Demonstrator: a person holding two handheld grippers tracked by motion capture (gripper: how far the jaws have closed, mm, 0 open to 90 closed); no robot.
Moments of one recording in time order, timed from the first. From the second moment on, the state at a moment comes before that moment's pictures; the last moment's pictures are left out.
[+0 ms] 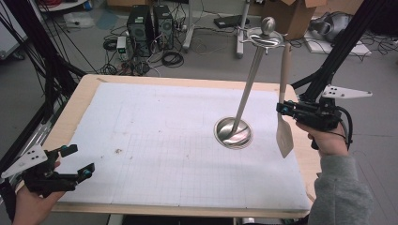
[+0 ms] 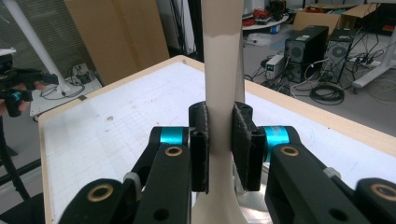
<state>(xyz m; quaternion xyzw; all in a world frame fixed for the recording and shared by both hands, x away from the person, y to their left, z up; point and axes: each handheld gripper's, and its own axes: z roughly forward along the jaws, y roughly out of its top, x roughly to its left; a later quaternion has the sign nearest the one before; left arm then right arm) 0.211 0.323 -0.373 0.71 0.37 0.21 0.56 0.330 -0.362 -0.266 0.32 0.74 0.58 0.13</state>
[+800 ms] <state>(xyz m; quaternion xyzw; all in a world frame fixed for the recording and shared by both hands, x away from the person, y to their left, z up) 0.209 0.324 -0.373 0.71 0.38 0.21 0.56 0.344 -0.339 -0.271 0.33 0.74 0.57 0.14</state>
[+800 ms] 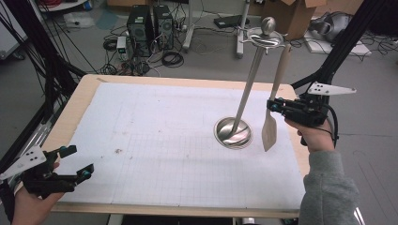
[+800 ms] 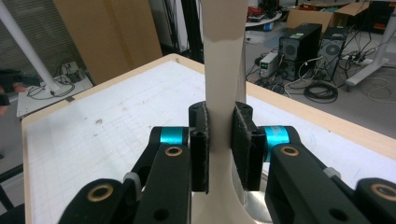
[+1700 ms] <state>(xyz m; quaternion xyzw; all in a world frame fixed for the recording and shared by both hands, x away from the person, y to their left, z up) 0.209 0.327 -0.375 0.70 0.38 0.21 0.56 0.344 -0.337 -0.274 0.34 0.72 0.59 0.15</state>
